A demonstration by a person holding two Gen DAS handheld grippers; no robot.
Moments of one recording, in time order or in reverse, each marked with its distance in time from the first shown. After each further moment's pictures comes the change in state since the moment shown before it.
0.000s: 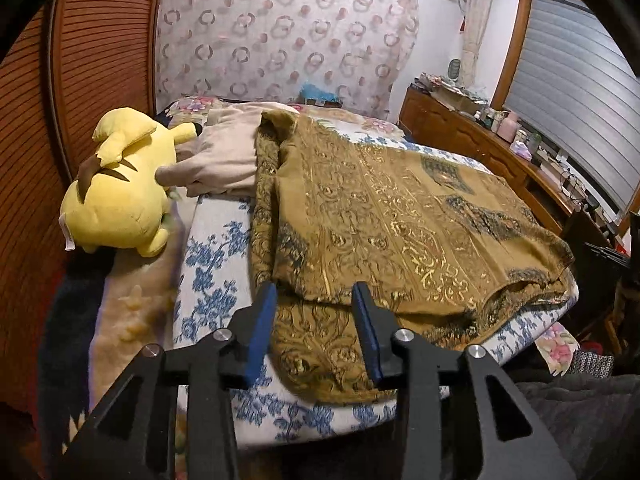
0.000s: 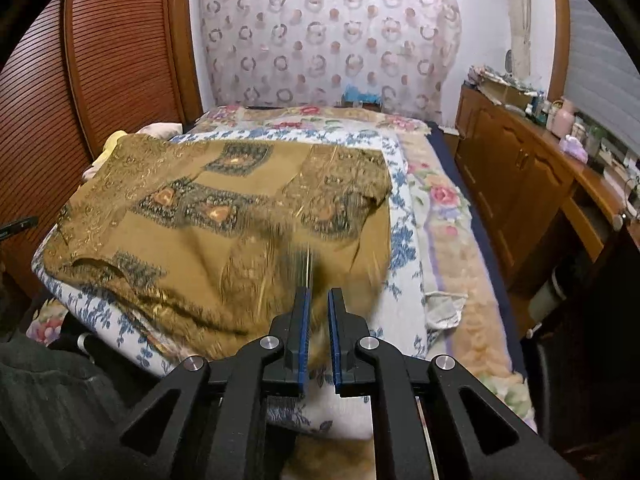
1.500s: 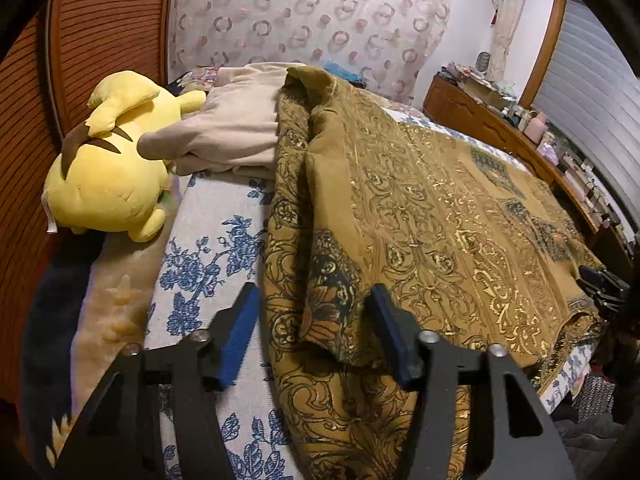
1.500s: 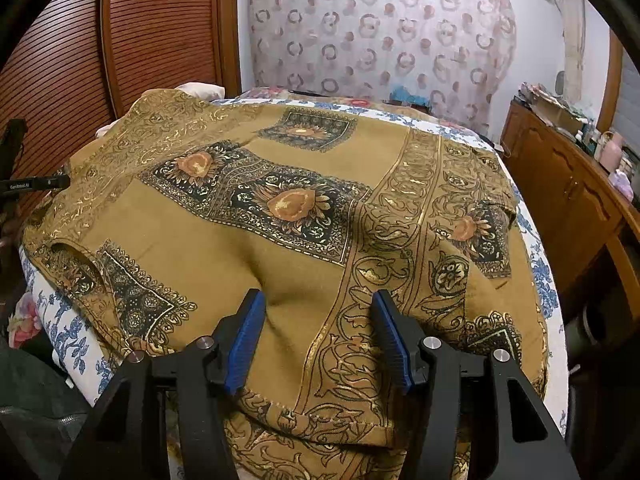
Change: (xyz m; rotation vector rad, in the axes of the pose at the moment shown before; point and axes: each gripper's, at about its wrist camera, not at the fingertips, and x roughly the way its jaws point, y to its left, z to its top) left arm 0.080 0.024 0.009 -0.079 0.068 0.035; right arm 0.122 0.076 -0.005 -0.129 0.018 0.089
